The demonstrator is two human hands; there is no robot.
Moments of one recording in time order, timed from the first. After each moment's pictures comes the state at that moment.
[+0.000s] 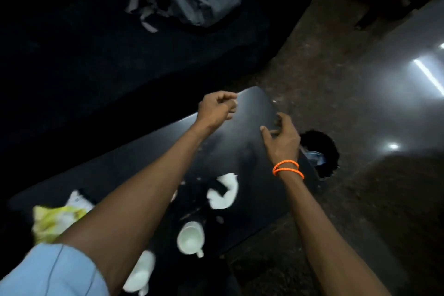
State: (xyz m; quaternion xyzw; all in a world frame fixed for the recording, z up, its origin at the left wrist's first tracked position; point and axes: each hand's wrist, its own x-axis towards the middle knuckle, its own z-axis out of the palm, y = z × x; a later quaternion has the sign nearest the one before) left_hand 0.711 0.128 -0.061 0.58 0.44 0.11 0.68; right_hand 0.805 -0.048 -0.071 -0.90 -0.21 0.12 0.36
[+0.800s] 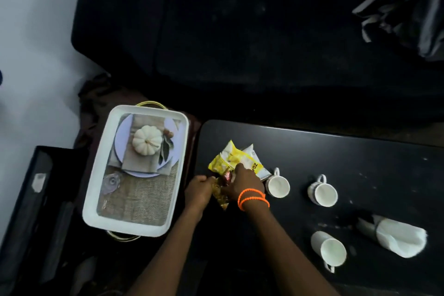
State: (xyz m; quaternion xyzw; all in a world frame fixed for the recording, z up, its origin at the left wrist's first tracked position) left_hand 0.161 0.084 -0.138 0.23 0.80 0.12 0.54; right_hand 0.301 0.101 -0.112 -0.73 -0.52 0.44 -0.06
